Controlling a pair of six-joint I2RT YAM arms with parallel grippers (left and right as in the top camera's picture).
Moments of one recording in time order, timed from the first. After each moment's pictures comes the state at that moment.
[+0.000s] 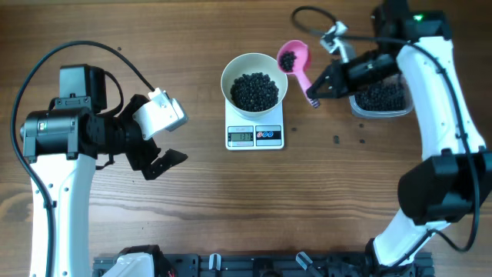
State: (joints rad) left arm 0.06 1.28 1.39 -1.41 0.56 1.06; right arm 0.09 1.90 1.86 -1.50 -0.79 -0.39
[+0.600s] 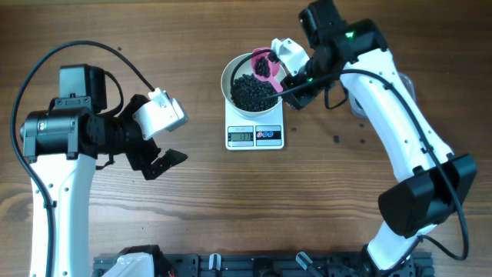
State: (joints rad) left arm 0.06 1.28 1.39 -1.41 0.56 1.06; right arm 0.38 1.88 1.86 -1.30 -0.29 -0.34
